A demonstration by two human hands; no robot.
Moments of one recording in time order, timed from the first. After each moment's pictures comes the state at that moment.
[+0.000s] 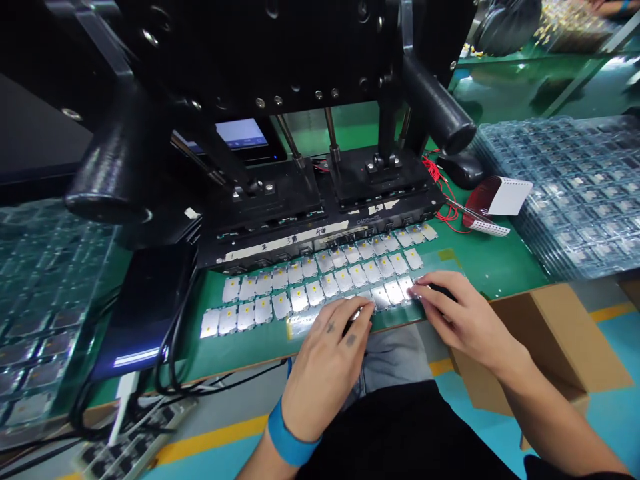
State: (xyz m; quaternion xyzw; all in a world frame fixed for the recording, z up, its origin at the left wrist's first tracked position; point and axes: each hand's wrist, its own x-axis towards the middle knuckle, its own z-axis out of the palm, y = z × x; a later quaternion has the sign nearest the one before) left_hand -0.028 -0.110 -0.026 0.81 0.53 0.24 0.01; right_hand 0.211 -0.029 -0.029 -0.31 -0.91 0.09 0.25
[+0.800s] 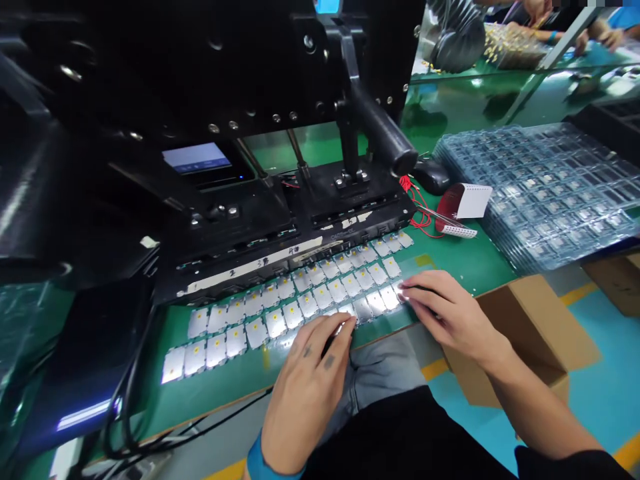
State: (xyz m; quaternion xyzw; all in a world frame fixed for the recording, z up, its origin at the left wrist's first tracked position) left_hand -0.036 -0.108 -0.033 0.82 0.51 0.27 0.01; right_hand 0.230 -0.025 -0.037 -0.35 -0.88 0.12 0.30
